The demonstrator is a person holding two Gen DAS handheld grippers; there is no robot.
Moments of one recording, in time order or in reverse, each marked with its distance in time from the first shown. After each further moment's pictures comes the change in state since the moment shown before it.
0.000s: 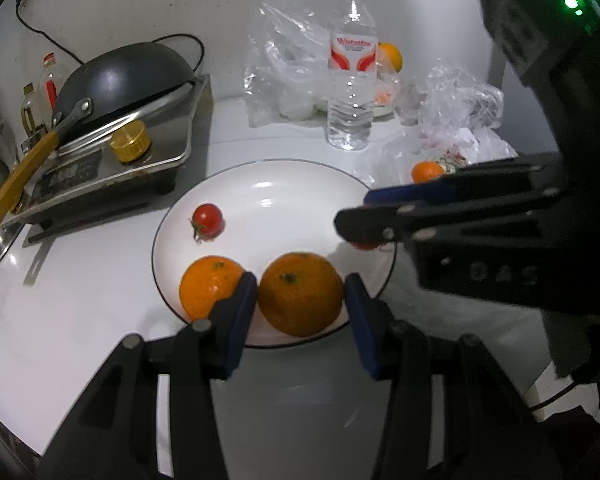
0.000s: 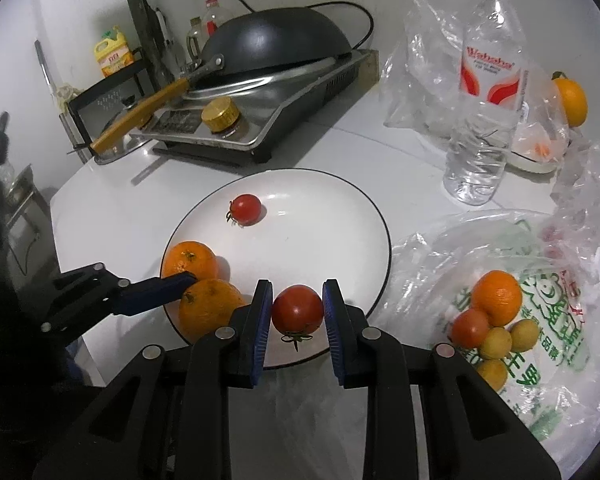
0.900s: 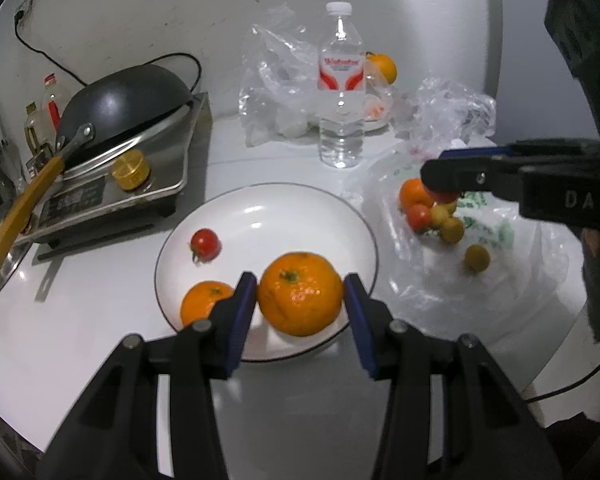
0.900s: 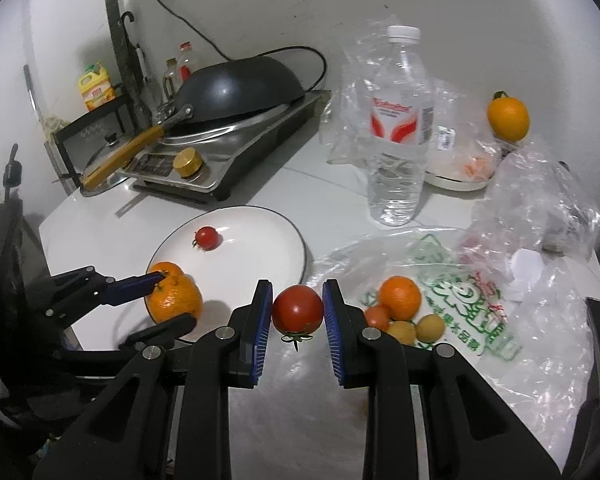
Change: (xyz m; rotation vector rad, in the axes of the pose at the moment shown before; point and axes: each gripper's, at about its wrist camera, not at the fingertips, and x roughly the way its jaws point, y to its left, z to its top) left arm -0.011 -0.015 0.008 0.034 -0.029 0.033; right arm -0.071 -0.033 -0.009 0.033 -0.124 -0.090
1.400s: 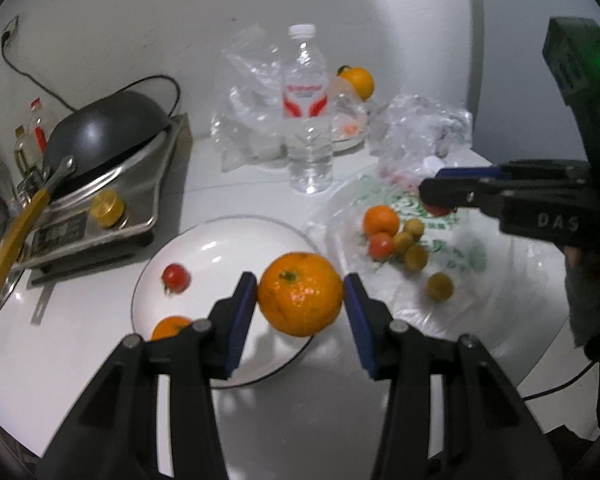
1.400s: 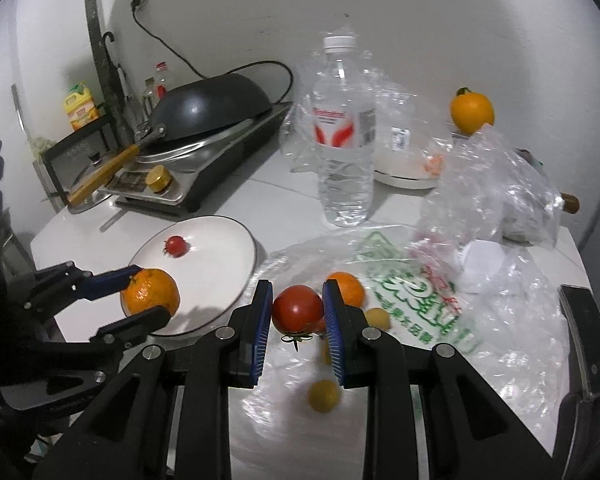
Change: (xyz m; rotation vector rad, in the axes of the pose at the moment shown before) left arm -0.009 -0.027 0.024 0.019 -0.029 -0.036; right arm -0.023 -0.041 -0.010 0.053 -0.042 -0.040
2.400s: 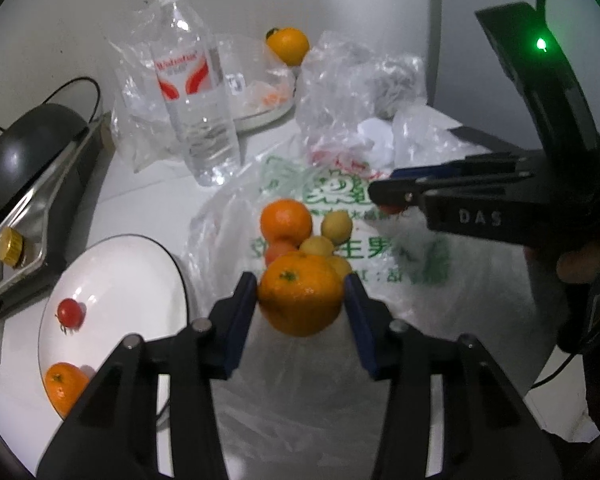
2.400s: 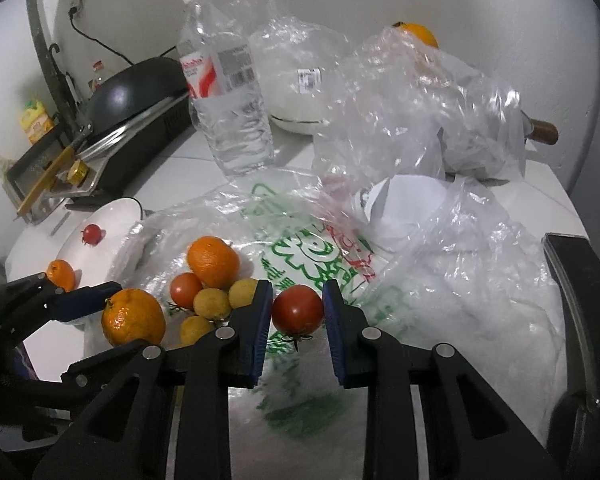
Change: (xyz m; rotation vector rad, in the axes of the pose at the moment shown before) left arm 0.064 -0.089 0.024 0.126 0.101 -0.100; right arm 0.033 -0.103 -0.031 0.131 0.083 -0.059
